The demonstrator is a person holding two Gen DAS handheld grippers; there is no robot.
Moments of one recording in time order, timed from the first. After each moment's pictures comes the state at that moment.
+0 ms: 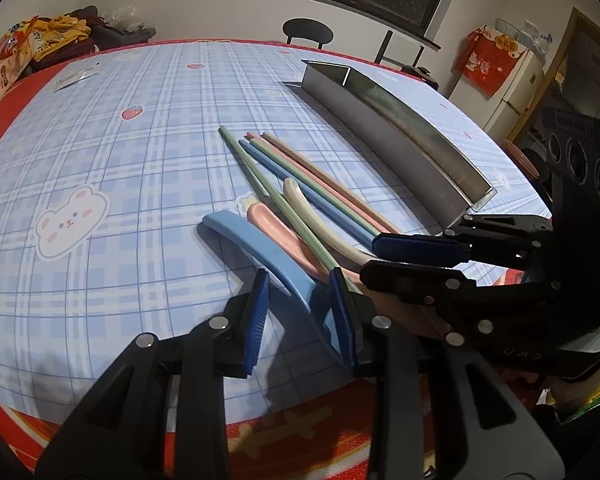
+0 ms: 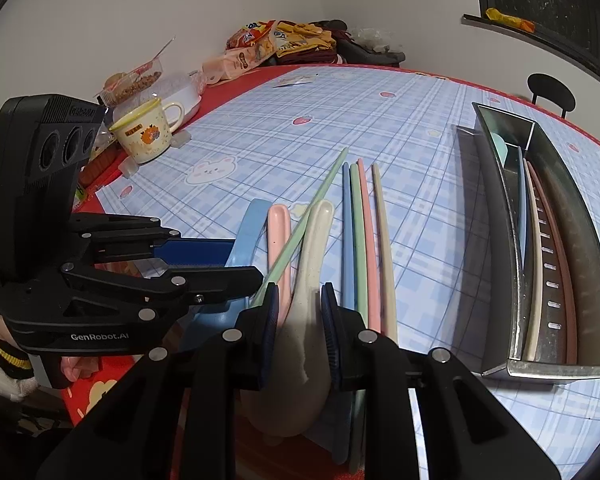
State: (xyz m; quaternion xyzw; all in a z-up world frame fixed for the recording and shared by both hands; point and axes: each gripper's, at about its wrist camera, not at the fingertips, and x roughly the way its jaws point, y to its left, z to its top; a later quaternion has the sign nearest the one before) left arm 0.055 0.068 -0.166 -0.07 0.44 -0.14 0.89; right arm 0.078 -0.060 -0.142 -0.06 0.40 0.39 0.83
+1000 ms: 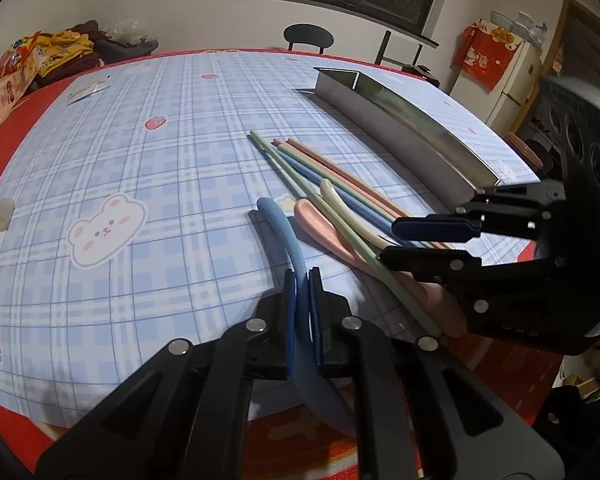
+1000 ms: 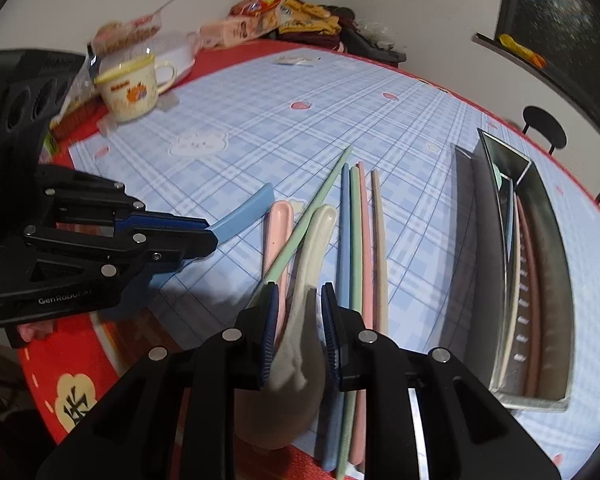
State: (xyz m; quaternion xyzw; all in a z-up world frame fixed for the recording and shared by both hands) left arm 0.045 0.090 -0.163 -0.04 0.42 -0.14 0.89; right arm 0.072 -0.027 -0.137 -0.18 0.40 0.35 0.83
